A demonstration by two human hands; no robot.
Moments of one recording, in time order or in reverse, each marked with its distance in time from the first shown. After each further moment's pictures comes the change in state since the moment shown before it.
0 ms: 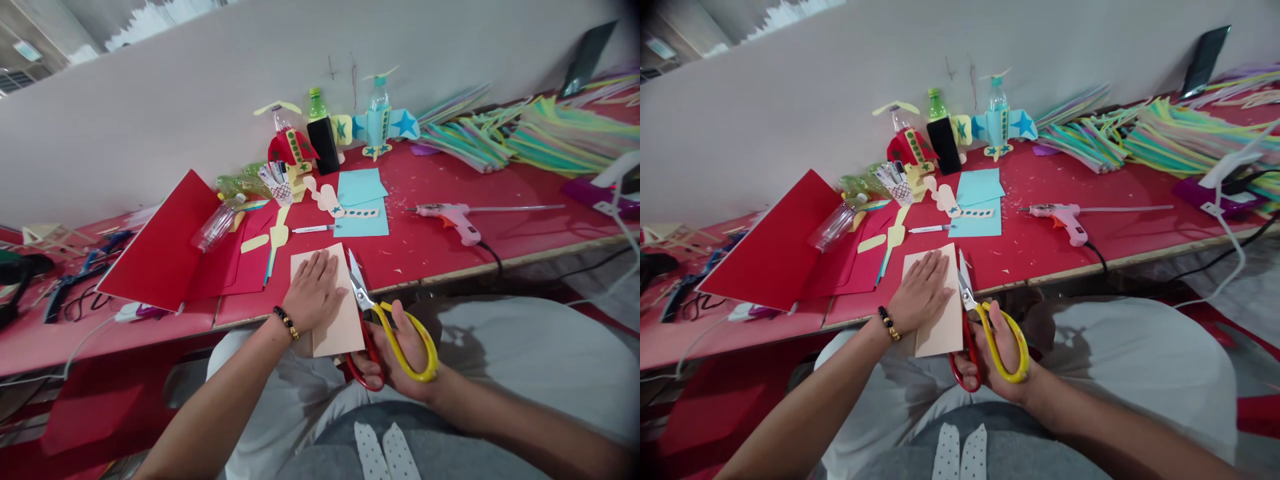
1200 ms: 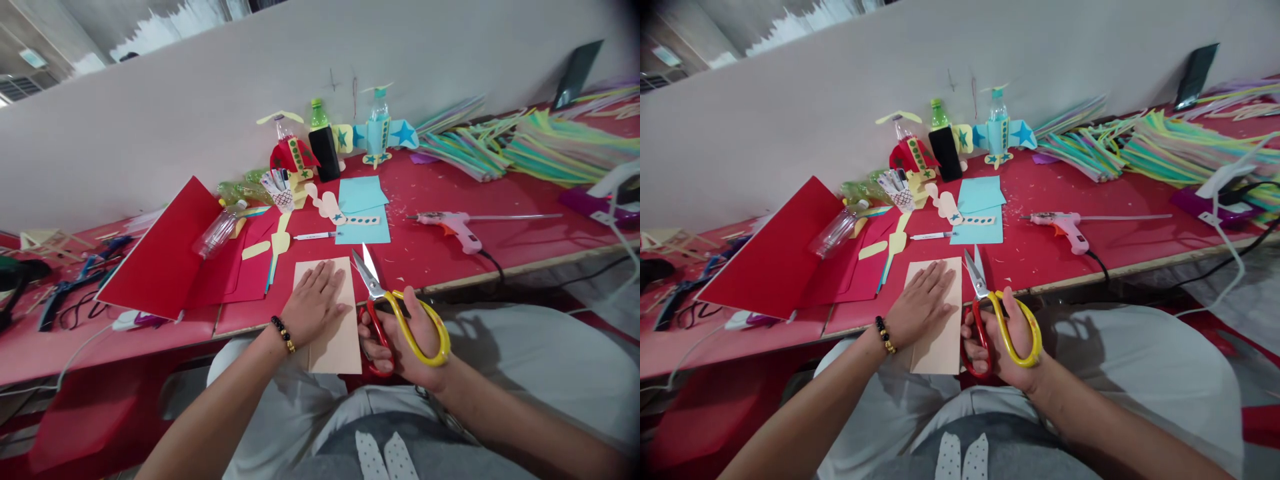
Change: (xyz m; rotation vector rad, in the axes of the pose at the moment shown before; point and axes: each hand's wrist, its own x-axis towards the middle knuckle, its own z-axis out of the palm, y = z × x) left_hand -0.005 -0.005 -0.008 -0.035 -0.043 0.113; right_hand 0.002 -0.035 0.009 -0.055 0.131 0.002
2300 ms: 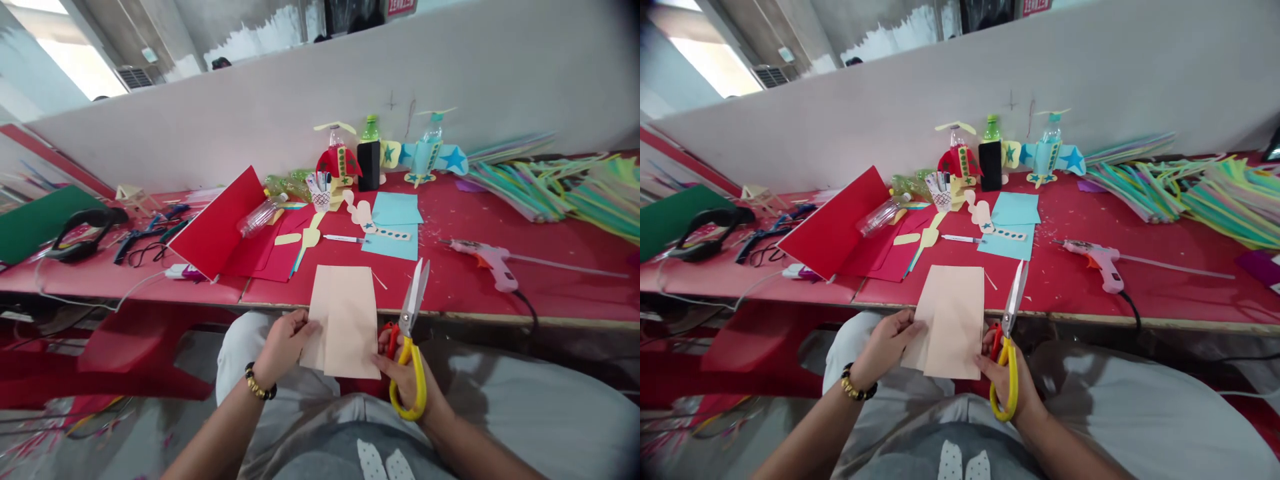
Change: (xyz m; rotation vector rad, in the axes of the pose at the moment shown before) left_hand -0.093 0.030 0.007 -1.104 0.177 -0.770; right_hand 0.003 0.043 -0.034 -0.639 0.419 -0.476
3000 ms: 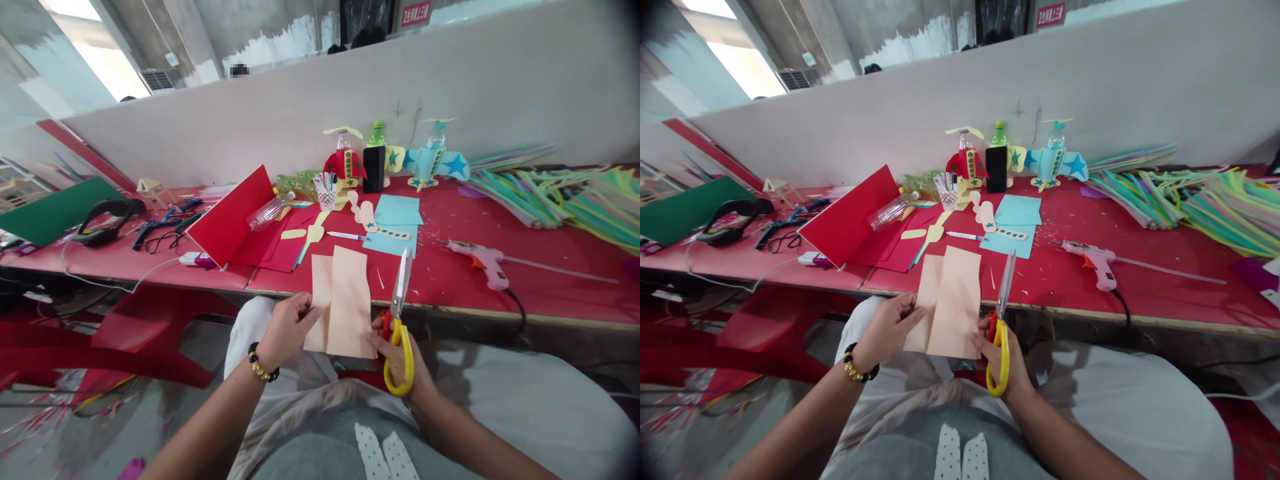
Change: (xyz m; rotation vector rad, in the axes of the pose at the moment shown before) left_hand -0.015 0.028 -0.002 0.258 0.160 0.217; right_hand 0.002 -0.002 0.003 -0.089 -0.008 -0.024
